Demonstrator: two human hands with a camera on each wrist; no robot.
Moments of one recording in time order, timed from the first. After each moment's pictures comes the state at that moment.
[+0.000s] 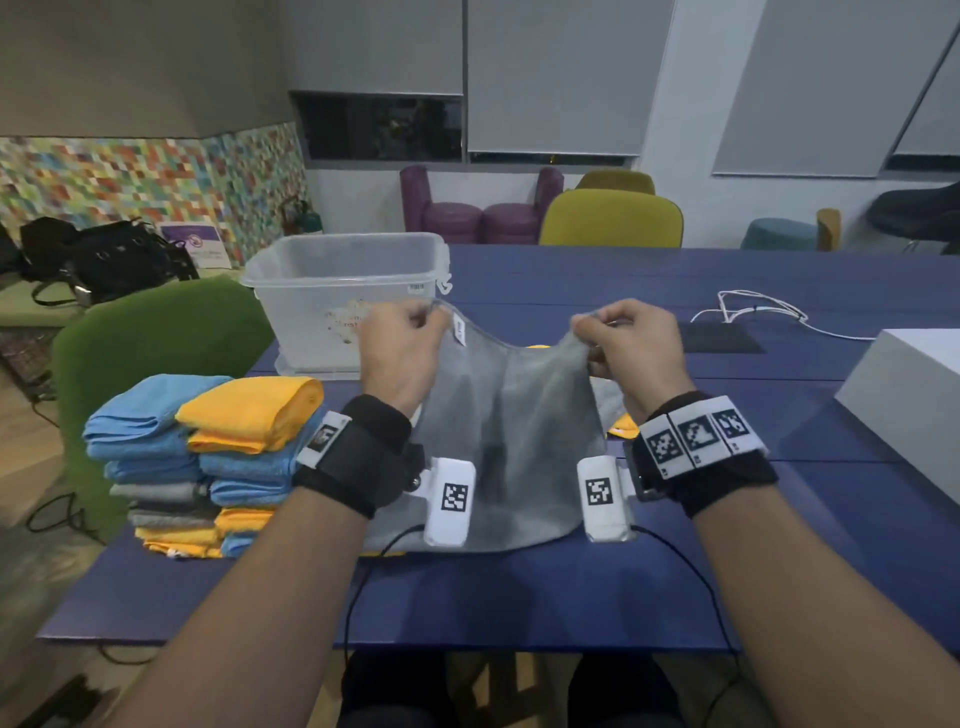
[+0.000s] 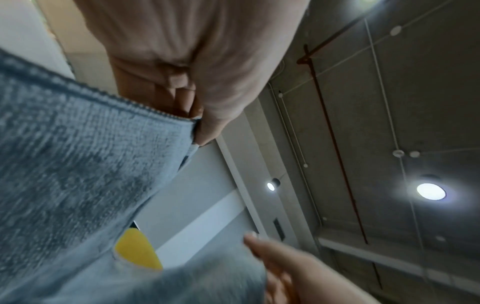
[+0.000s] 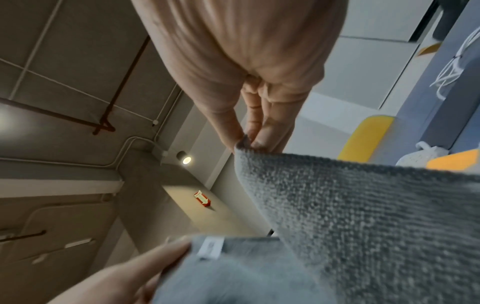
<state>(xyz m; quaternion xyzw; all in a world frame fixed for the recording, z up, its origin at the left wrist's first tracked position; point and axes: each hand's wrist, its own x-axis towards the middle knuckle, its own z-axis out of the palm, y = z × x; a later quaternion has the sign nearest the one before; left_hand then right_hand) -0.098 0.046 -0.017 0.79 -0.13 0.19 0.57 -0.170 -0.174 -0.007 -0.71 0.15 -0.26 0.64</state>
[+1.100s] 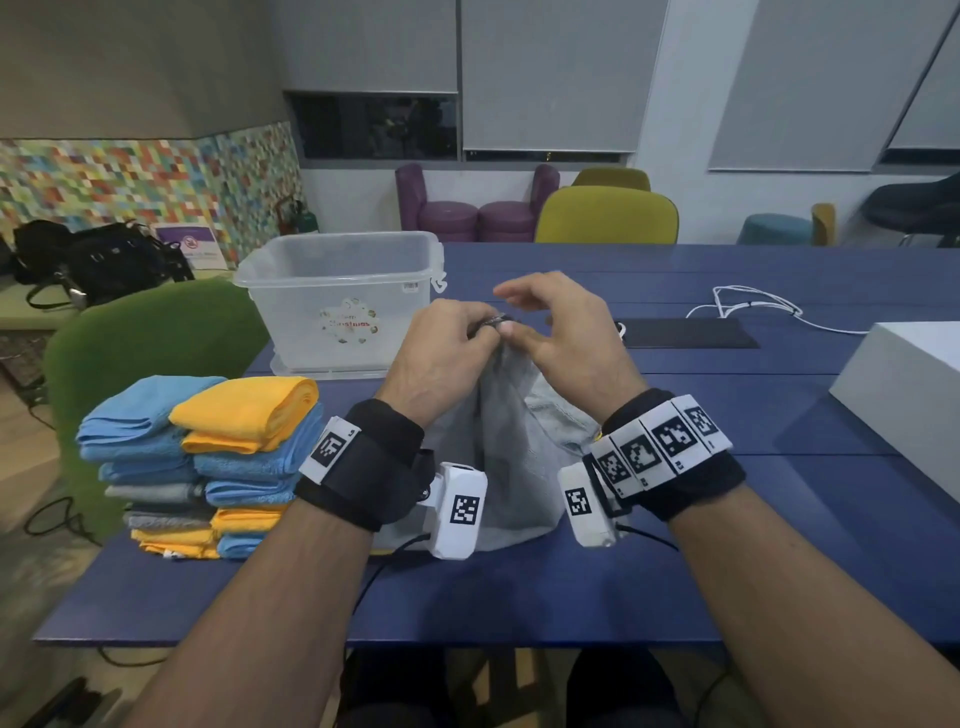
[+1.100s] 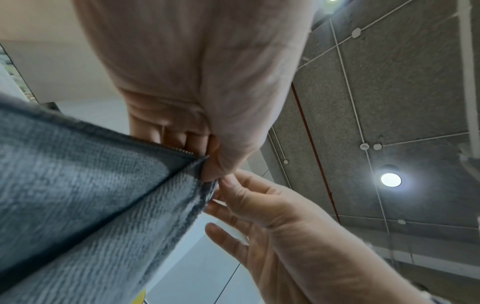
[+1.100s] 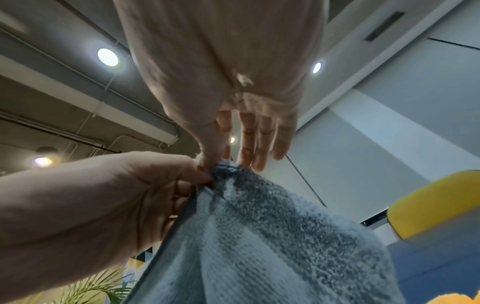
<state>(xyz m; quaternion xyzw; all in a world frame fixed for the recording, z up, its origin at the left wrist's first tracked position) -0.134 0.025 0.006 0.84 -0.30 0.11 0.44 -0.177 -0.133 0.010 -0.88 -0.09 -0.30 0.36</state>
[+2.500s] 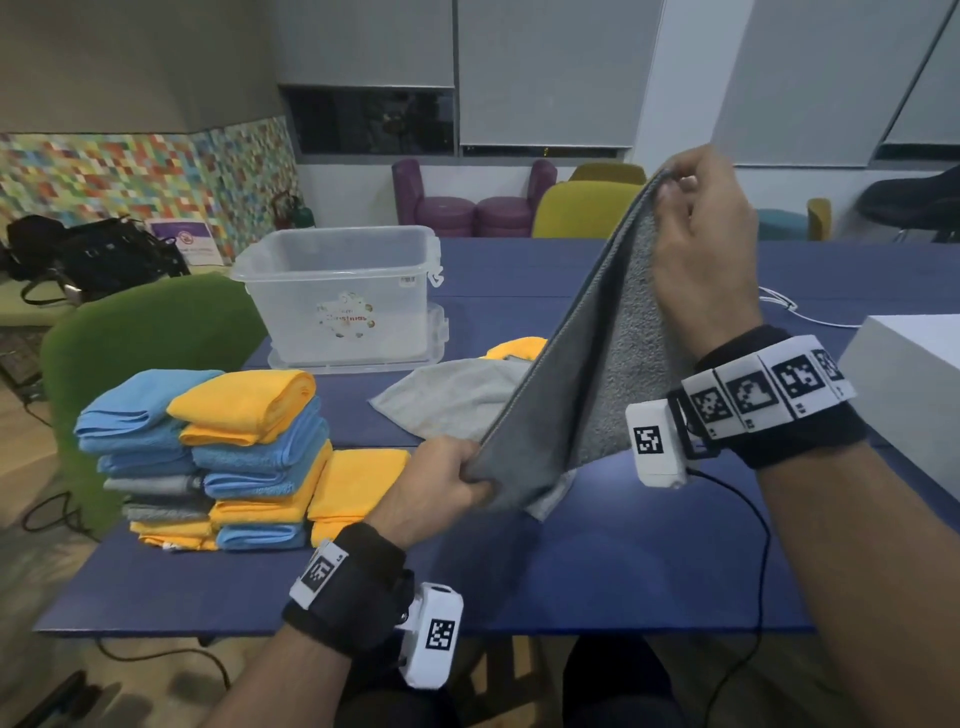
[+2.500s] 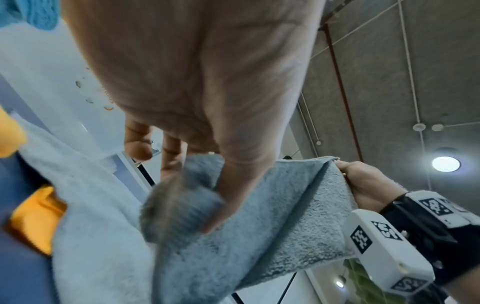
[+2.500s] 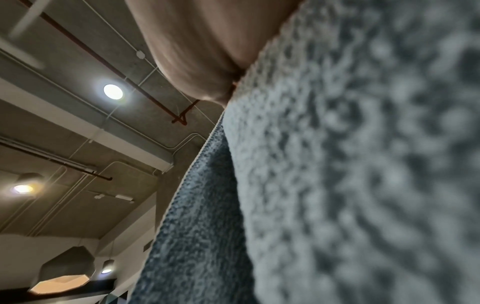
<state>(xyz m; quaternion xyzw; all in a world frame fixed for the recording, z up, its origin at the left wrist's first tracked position) -0.179 0.055 -0.102 0.86 -0.29 -0.09 0.41 -0.200 -0.192 0.074 -0.78 0.01 -0.50 0.37</state>
